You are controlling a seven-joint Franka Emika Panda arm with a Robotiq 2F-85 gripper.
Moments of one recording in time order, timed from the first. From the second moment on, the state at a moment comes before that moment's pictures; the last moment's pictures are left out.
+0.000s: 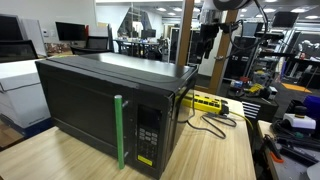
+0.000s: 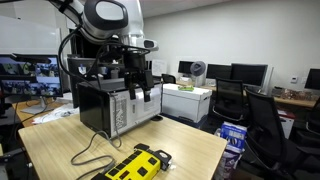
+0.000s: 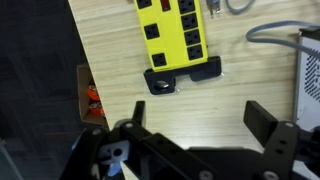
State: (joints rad) arm -0.23 -0.08 -0.25 -2.28 -0.23 2.29 -0.13
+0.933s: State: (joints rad) arm -0.10 -0.36 -0.18 -2.40 -0.06 2.16 -0.28
